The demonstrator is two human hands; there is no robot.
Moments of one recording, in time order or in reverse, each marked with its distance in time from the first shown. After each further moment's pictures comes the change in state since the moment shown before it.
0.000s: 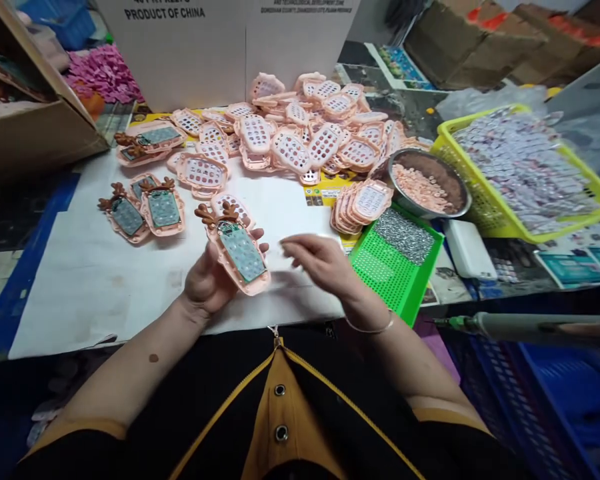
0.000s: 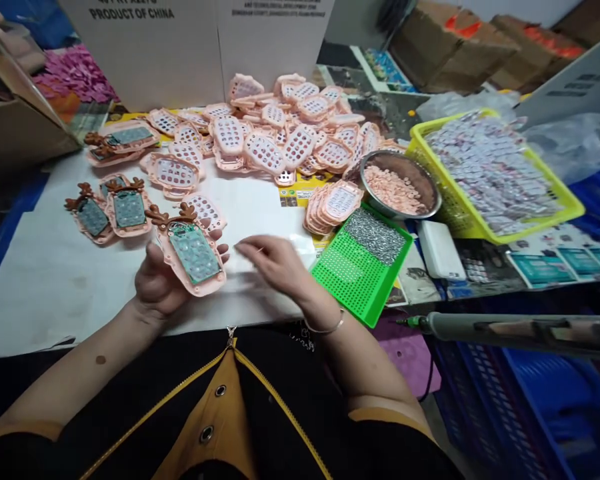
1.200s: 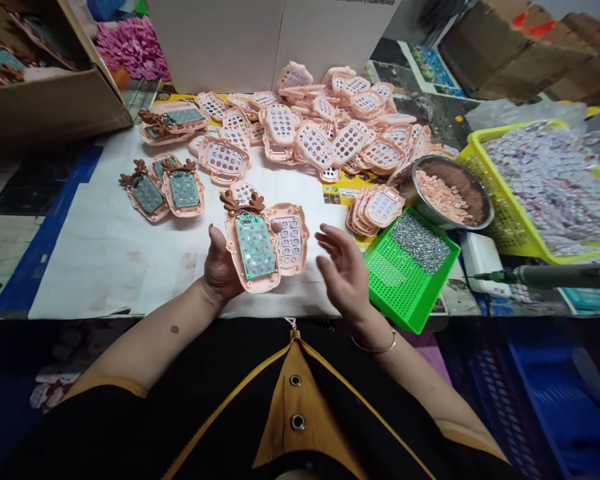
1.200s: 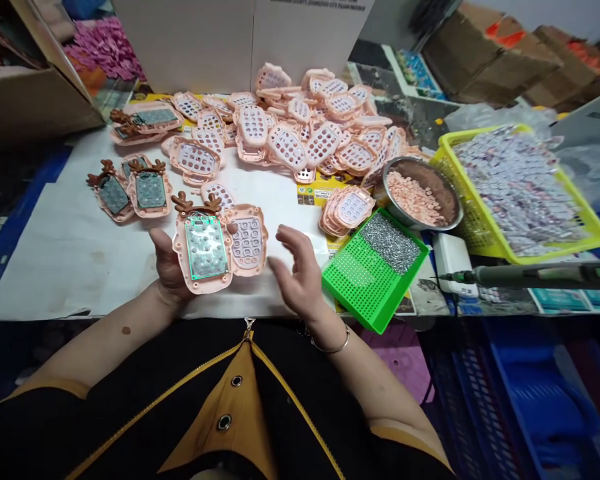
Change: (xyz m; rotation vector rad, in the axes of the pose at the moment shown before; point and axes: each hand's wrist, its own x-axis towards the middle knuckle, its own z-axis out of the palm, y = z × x) left_hand 0.001 -0.018 0.000 -0.250 -0.094 0.053; right_hand -0.027 0.044 0.021 0.110 0.312 -0.322
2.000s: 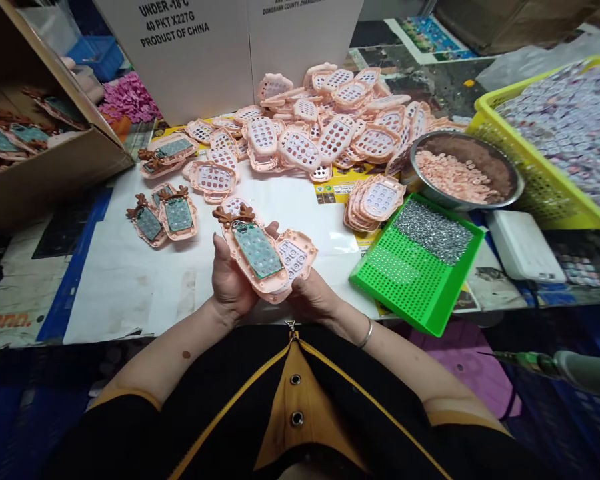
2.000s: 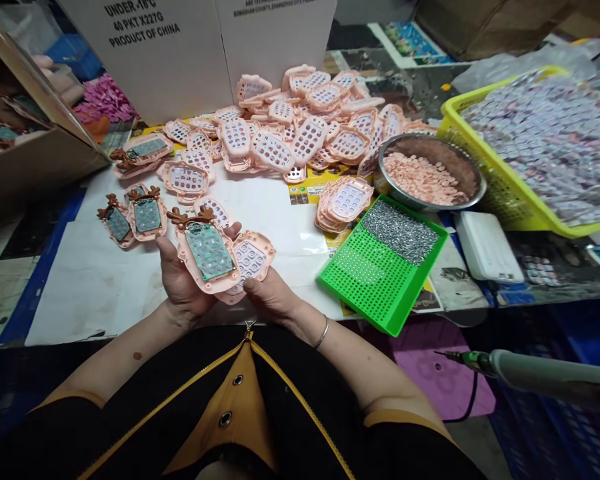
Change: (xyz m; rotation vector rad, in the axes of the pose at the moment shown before) left_hand 0.010 -0.017 0.037 0.166 0.252 0.133; right_hand -0.004 -0.015 0.045 1.156 -0.263 0.592
